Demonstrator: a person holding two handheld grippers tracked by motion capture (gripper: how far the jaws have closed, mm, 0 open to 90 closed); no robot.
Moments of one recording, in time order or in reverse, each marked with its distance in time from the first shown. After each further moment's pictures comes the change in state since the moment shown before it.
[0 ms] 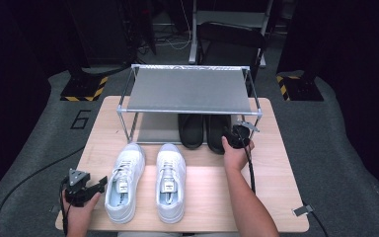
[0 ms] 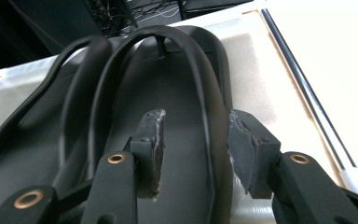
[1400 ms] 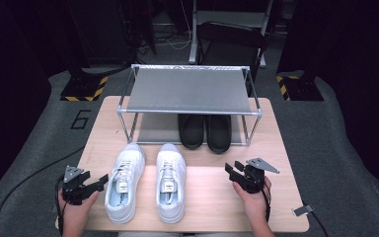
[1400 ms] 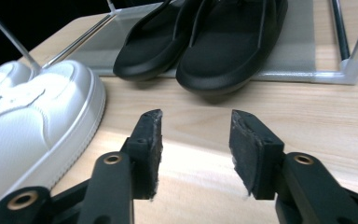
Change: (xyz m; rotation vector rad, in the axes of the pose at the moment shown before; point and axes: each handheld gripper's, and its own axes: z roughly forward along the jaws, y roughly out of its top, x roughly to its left) left arm -0.006 0.022 -0.021 -0.010 -0.084 -0.051; right arm -0.025 -0.069 -0.134 0.031 0.299 -0.189
